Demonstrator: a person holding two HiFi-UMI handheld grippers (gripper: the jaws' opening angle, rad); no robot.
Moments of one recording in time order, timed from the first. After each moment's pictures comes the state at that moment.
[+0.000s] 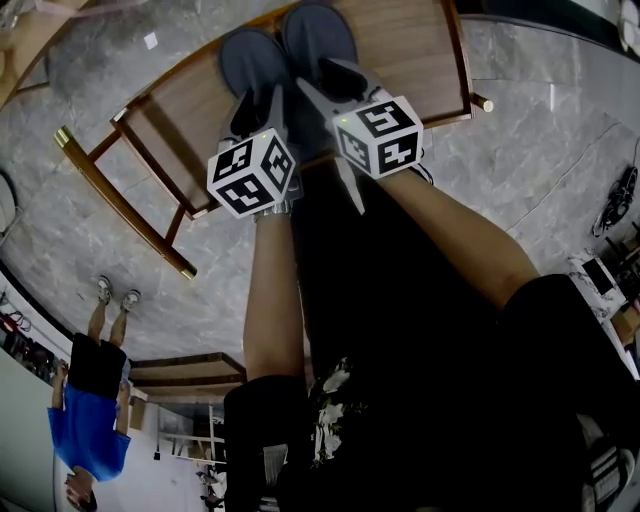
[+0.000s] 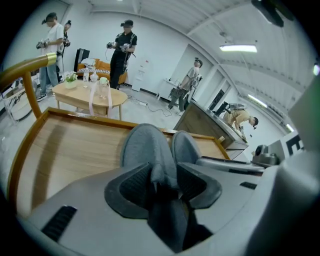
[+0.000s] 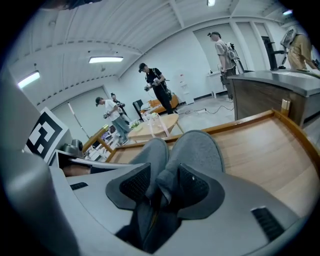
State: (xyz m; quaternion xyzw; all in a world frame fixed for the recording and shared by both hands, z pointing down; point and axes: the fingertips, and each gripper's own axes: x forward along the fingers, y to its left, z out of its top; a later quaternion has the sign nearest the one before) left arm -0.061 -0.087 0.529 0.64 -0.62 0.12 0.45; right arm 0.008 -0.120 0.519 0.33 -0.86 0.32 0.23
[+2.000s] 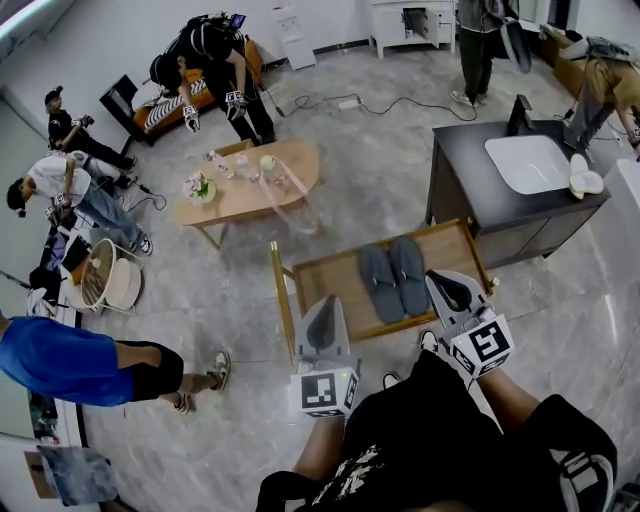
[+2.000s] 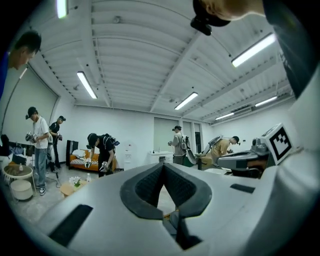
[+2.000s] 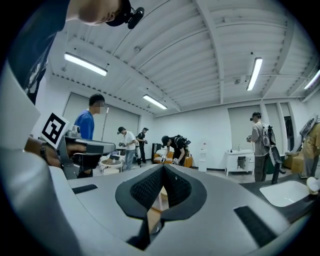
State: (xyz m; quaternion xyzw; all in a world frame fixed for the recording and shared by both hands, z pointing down) left arm -0.105 0.081 0.154 0.72 -0.70 -0.01 0.01; right arm 0.051 0.010 0.163 0.31 -0.95 -0.03 0.03
